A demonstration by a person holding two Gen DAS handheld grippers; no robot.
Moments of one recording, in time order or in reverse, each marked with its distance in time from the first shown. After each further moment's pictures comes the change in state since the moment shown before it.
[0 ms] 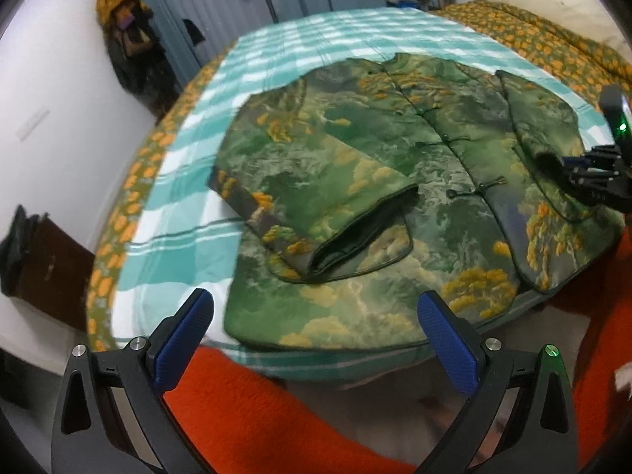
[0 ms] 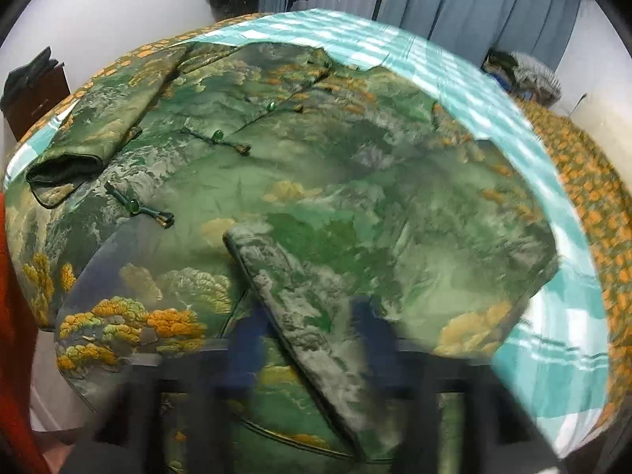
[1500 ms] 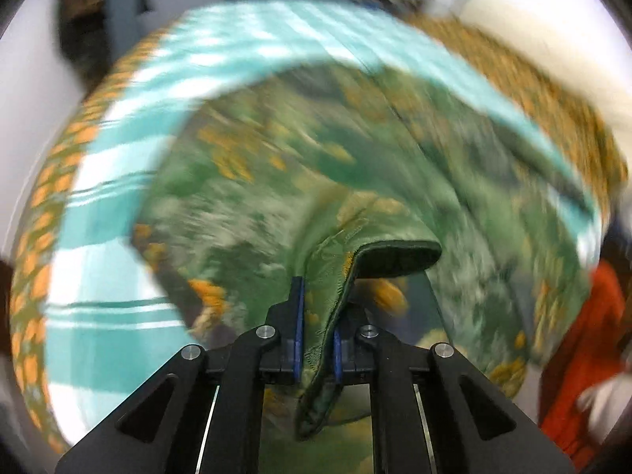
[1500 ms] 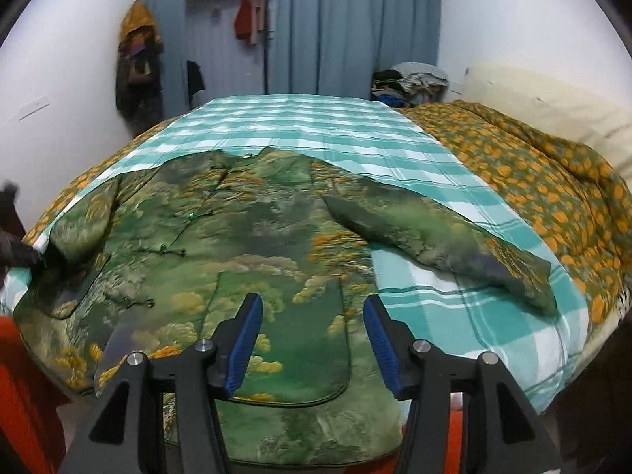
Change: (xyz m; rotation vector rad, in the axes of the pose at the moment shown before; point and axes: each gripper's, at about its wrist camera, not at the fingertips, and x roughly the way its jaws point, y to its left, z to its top) left arm 0.094 0.107 0.080 -0.122 0.004 -0.322; right arm -0.112 -0.037 -0.029 0.355 -0.242 -0.186
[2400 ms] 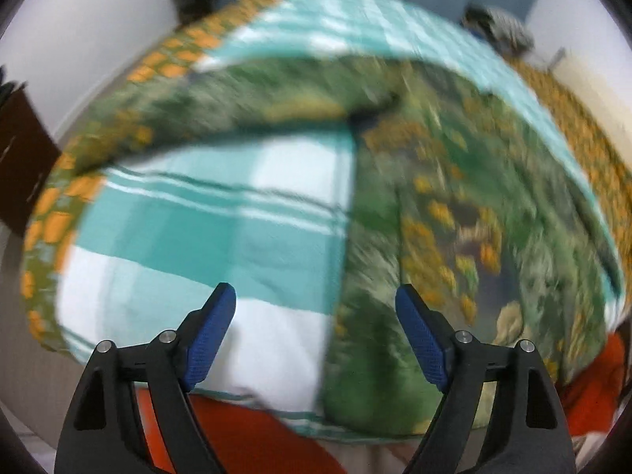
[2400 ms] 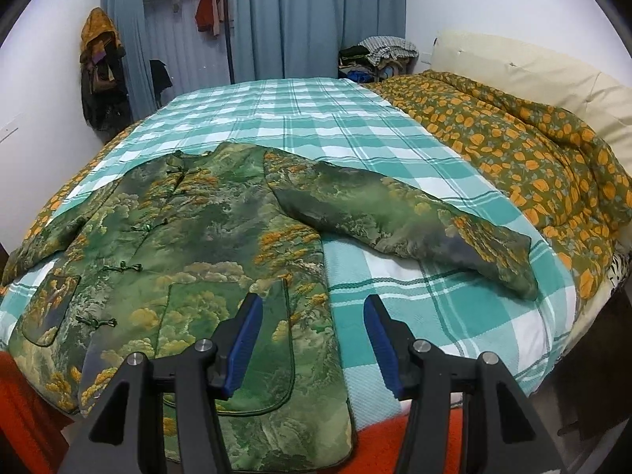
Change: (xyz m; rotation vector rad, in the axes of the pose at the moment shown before) left arm 0.012 0.049 -0.070 -0.265 0.101 0.133; right arm 0.016 -0.057 0.012 0.130 0.077 -0.045
